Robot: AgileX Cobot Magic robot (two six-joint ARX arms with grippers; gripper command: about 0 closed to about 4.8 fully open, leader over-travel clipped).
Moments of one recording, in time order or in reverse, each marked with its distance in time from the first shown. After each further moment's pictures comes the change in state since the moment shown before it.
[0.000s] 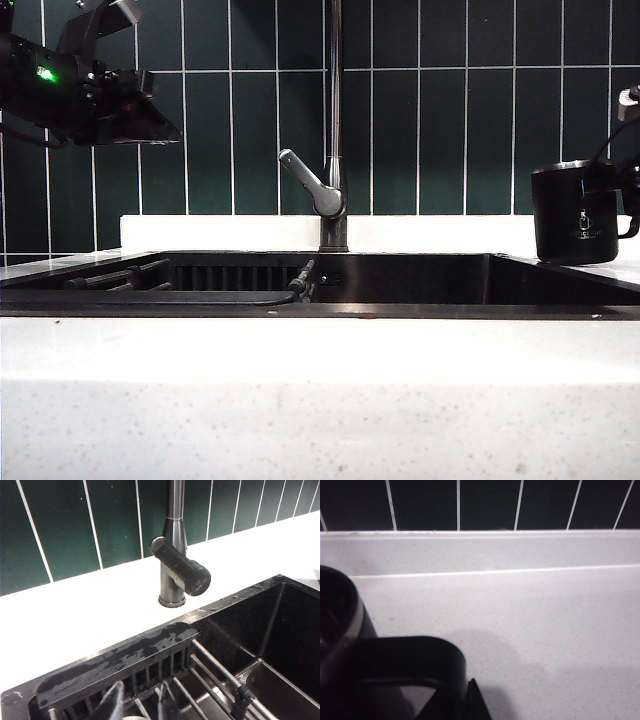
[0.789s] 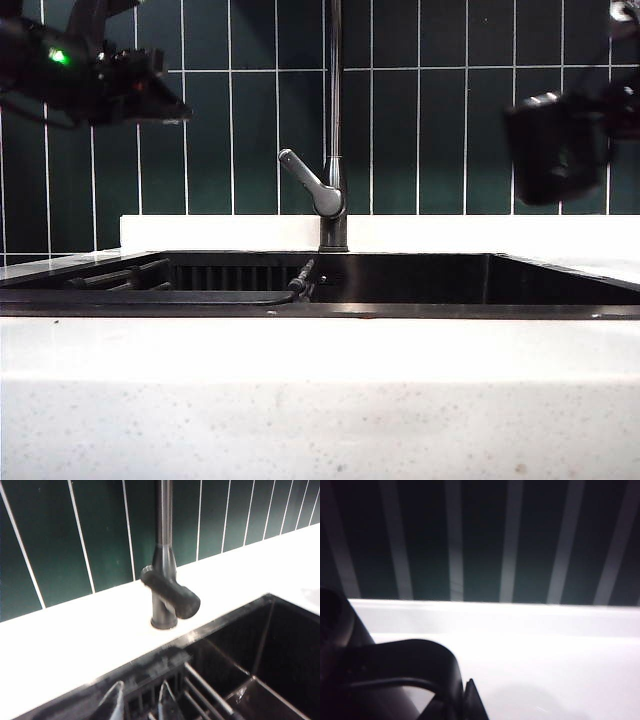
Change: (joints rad) left arm -0.020 0.000 0.049 0.007 0.012 -0.012; right arm 0.044 -0.212 -0.002 -0.059 -0.146 -0.019
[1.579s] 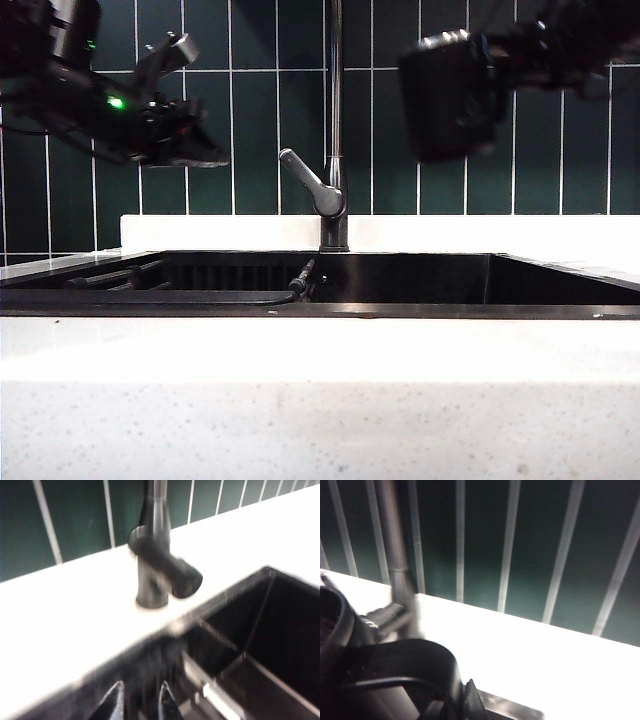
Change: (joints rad) left arm 0.000 0.271 0.275 -0.168 0.093 0.035; right arm 0.218 -0.119 0.111 -0.272 -0.146 -0.026
